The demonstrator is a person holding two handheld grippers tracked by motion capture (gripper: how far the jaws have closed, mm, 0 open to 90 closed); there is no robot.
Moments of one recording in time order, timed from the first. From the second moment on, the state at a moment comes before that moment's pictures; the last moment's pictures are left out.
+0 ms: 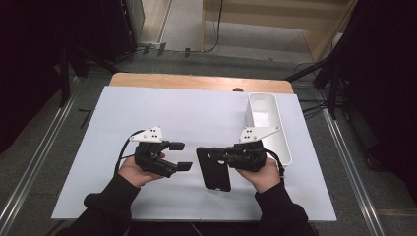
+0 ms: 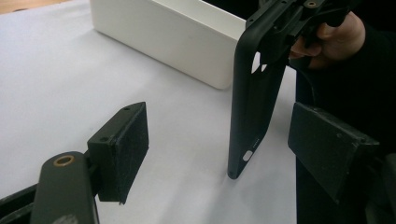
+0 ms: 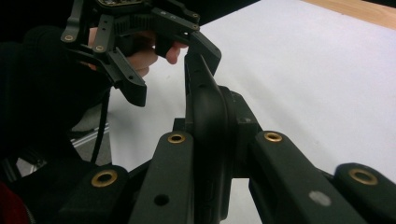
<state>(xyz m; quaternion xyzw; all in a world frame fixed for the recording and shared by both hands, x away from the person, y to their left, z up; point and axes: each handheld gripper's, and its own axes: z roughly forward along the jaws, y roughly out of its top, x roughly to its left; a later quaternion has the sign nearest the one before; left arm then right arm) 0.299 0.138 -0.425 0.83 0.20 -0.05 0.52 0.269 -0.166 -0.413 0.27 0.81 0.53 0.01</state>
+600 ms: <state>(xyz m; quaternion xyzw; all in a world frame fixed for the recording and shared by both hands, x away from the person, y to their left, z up) 0.298 0.133 -0.425 0.82 0.18 -0.09 0.53 0.267 -0.151 -0.416 0.23 0.82 0.53 -0.02</state>
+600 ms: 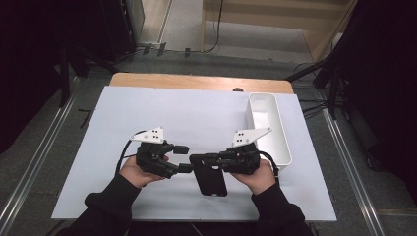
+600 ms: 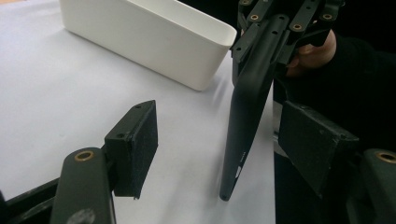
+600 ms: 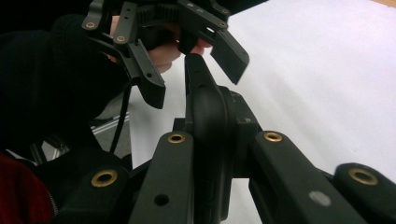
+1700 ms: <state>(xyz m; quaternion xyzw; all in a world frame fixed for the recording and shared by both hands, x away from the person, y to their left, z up) 0.297 0.130 -0.427 0.84 0.16 -0.14 0.50 0.268 -0.142 -0.422 0.22 0.82 0.53 -0.06</state>
